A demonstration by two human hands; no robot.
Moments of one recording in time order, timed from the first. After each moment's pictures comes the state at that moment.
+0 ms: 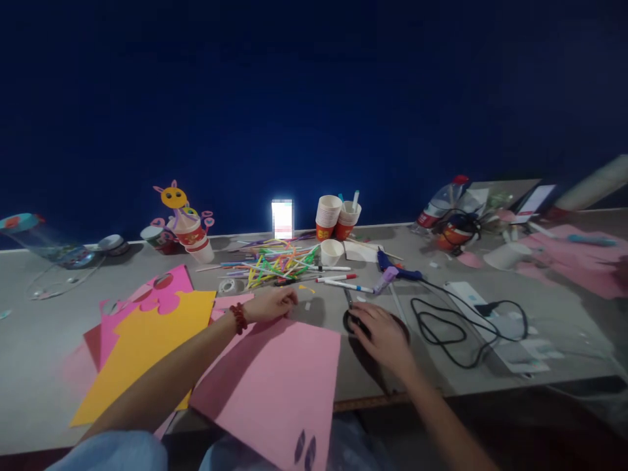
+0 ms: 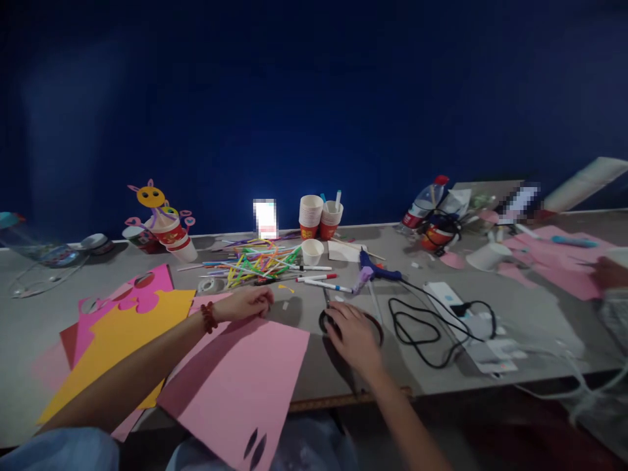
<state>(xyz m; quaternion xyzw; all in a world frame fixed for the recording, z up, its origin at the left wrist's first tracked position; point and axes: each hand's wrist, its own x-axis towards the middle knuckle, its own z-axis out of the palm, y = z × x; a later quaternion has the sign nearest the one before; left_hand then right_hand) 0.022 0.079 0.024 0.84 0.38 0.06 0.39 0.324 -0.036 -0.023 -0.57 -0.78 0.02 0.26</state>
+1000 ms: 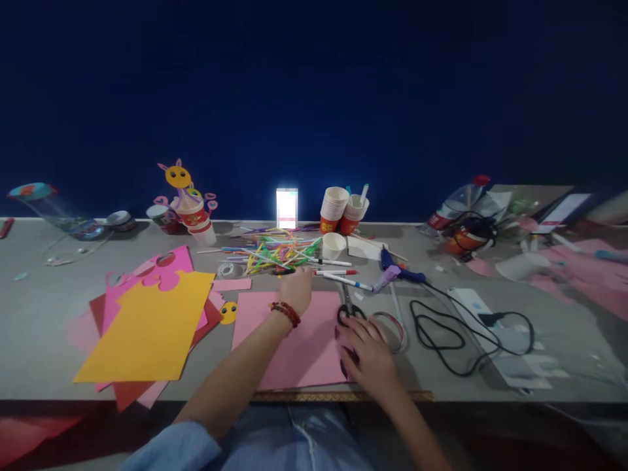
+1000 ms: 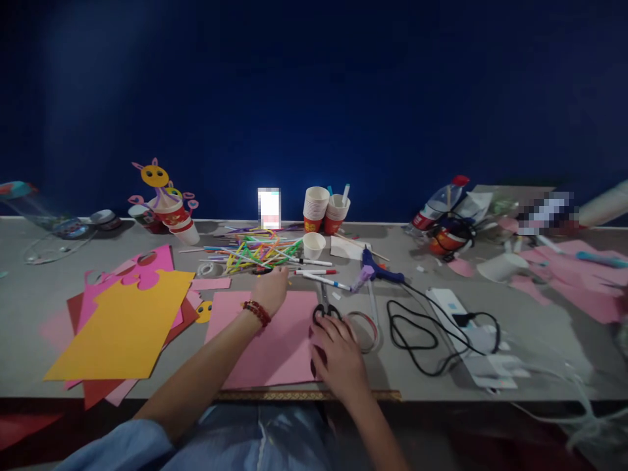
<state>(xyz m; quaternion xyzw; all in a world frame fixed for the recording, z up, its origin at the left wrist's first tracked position) 0.124 0.058 0.024 0.80 0.60 0.02 0.06 0.309 -0.075 -0.036 -0.53 -0.81 0.03 0.22</state>
